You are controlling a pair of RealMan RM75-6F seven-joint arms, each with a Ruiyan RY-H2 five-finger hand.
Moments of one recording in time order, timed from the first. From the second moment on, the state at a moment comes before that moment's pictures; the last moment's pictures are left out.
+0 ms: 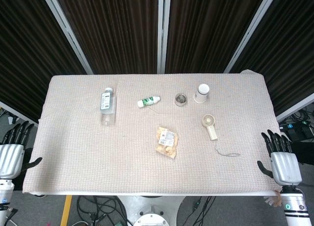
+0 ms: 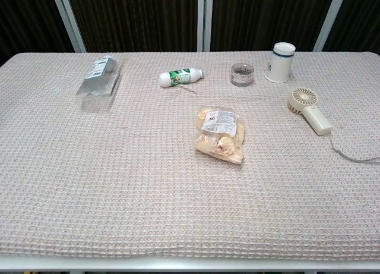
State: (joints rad) left arm -0.11 -1.15 -0.07 -1.57 1.49 1.50 0.08; right arm 0.10 -1.17 0.06 -1.63 -1.44 1.42 -0.17
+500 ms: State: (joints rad) left arm -0.11 -1.17 -0.07 -1.55 1.49 1.49 0.07; right arm 0.12 -1.18 0.07 -1.63 -1.44 1.41 -0.19
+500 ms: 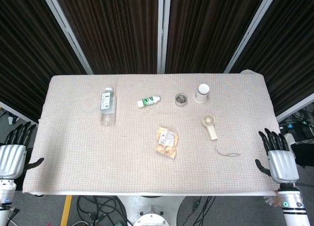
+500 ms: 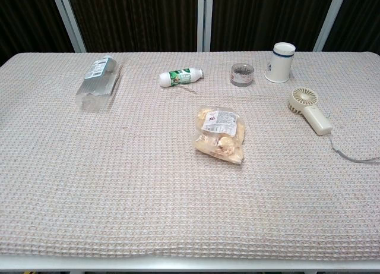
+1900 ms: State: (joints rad) left arm -0.12 -1.19 -0.06 -1.49 1.46 1.46 0.02; right arm 0.34 -1.31 0.12 -1.63 -1.10 1.02 -0.38
